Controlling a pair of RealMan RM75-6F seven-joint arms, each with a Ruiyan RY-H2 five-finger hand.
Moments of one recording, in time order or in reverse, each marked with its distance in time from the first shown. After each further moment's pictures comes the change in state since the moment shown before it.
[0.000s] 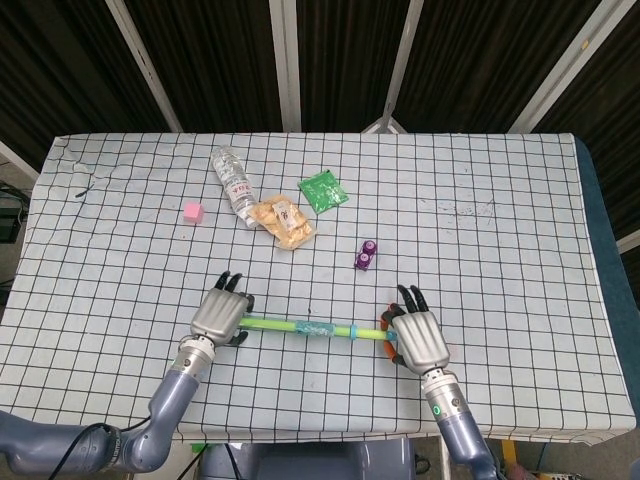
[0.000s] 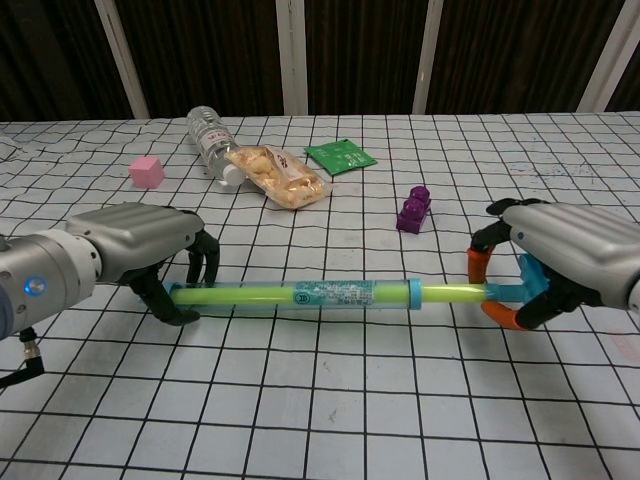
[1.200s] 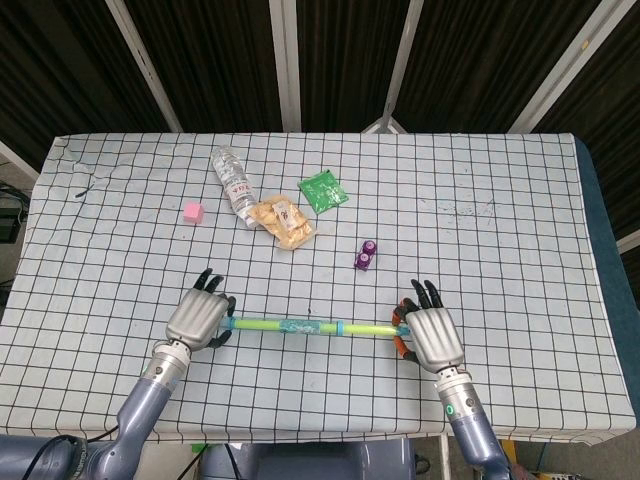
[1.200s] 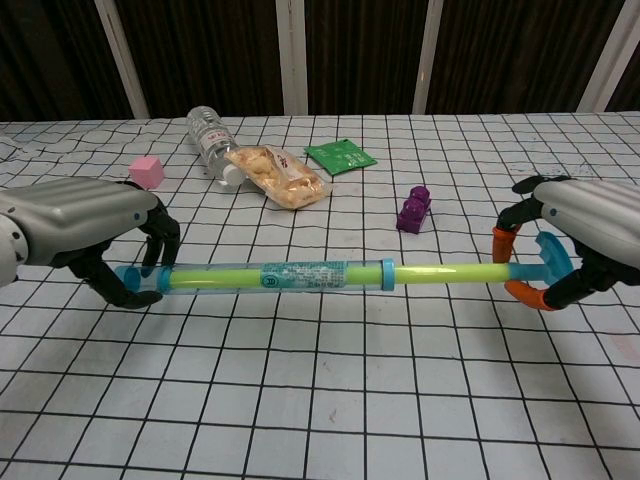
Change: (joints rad) left arm 0.047 0.160 0.085 -0.133 0.113 0.072 -0.070; right arm -0.013 0.075 -0.005 -0.047 -0.008 0.039 0.014
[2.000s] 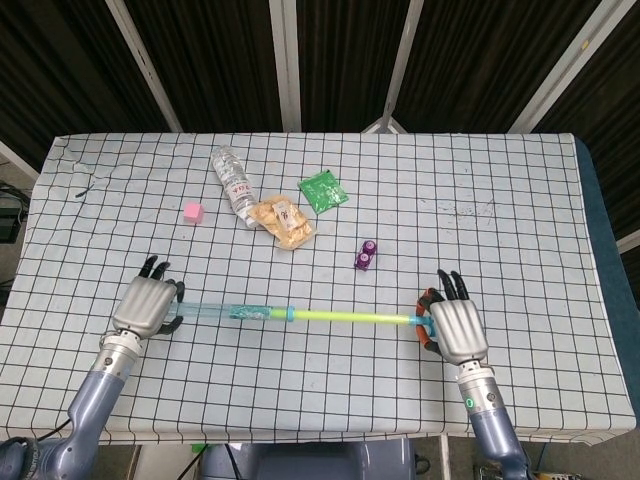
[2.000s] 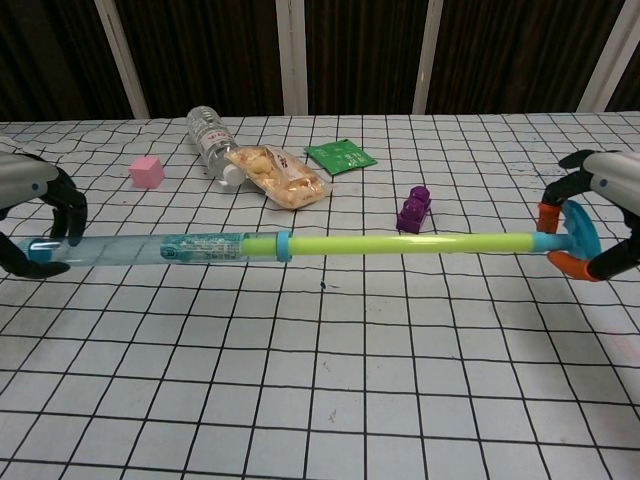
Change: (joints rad) left arm 0.059 0.176 0.025 0.039 0.019 -0.010 -0.110; right arm -0.014 0.077 0.026 -0.011 0.025 0.030 0.019
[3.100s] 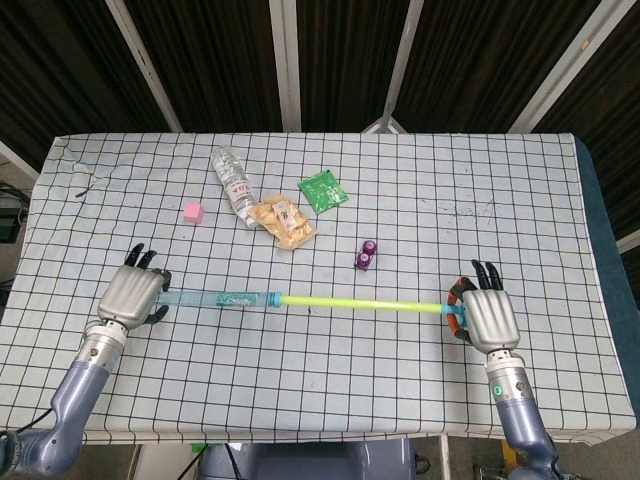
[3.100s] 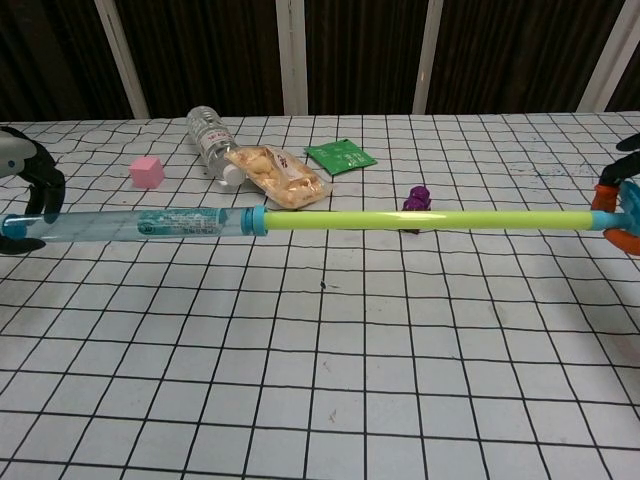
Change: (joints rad) left arm -0.005 0.071 -0.010 0.016 0.035 -0.036 0.009; right arm -0.007 0.097 0.024 0.055 0.041 -0.026 0.094
